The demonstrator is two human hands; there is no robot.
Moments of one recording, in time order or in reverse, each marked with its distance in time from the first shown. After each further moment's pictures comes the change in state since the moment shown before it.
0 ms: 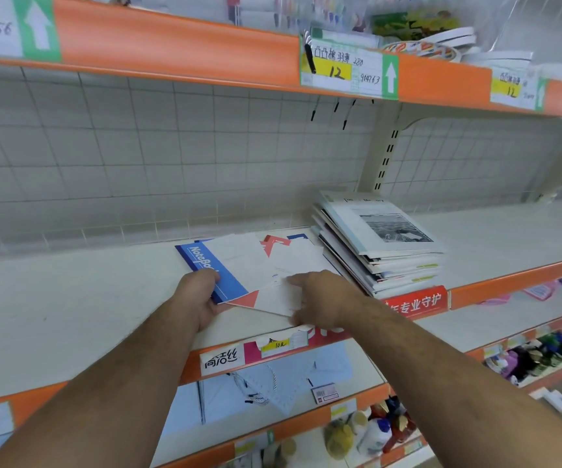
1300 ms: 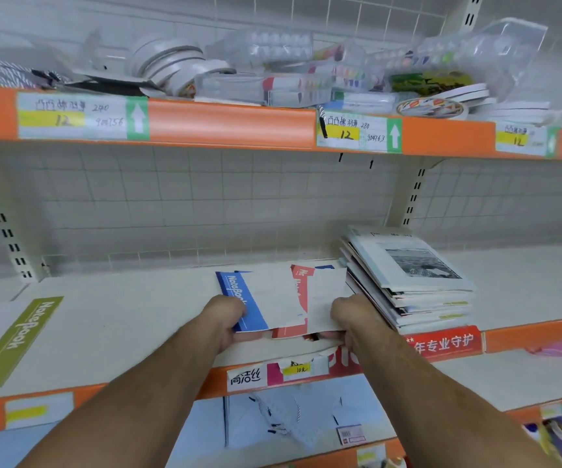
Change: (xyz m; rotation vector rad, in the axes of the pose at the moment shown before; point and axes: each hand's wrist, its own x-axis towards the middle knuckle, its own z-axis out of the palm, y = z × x) left_hand -0.030 0.007 -0.011 0.192 0.031 0.064; right_hand 0.024 -0.003 0.004 1.335 0.223 0.517
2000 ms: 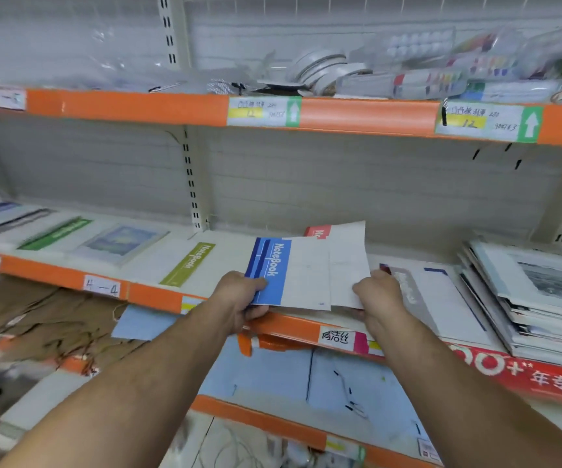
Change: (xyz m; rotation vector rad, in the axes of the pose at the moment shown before) left_hand -0.107 -0.022 -0.120 -0.085 0.346 0.146; right_hand -0.056 0.012 0.086 0.107 -0.388 -0.253
